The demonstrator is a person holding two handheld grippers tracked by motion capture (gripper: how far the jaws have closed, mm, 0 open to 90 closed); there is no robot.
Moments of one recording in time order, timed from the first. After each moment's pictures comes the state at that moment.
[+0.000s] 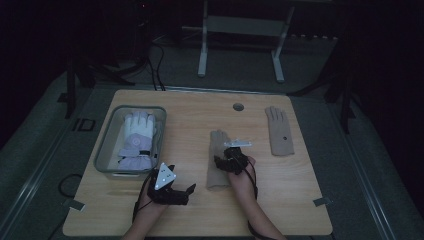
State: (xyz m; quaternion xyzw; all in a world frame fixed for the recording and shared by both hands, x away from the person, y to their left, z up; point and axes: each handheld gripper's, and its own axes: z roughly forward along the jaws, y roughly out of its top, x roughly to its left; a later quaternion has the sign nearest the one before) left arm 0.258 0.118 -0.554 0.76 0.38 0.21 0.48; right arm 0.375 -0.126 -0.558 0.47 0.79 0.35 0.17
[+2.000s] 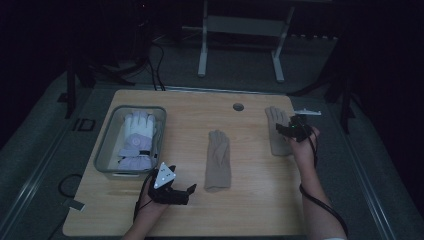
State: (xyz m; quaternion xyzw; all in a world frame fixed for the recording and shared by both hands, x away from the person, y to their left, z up) left arm 0.261 0.118 -0.558 0.76 0.38 0.19 0.49; right arm 0.477 -0.326 -0.501 0.56 0.72 0.33 0.26
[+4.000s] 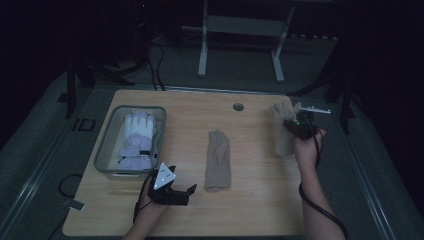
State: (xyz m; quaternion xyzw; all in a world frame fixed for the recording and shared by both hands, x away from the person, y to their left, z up) left arm 0.256 0.118 -0.553 0.76 0.38 0.20 0.49; right arm 0.446 -0.318 -0.458 0.60 0.67 0.36 0.24
